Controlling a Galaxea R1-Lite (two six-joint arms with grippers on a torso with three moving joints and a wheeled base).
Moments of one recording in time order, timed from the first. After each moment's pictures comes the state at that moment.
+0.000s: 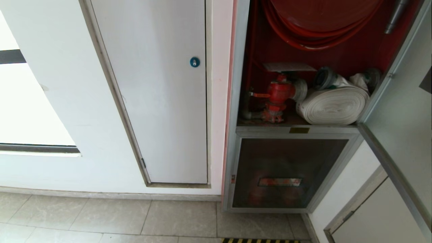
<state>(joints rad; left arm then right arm) 0.01 0.00 0.00 0.01 -0.04 0.02 -0.71 0.73 -0.76 -0.02 -0.38 0.22</state>
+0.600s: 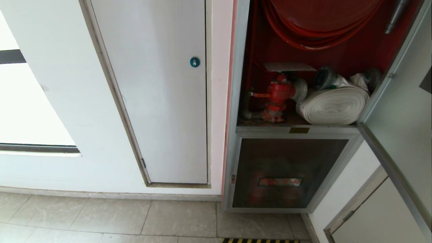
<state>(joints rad) 0.01 0.00 0.00 0.01 -0.04 0.02 -0.87 0.81 -0.80 -0.03 -0.33 0.23</state>
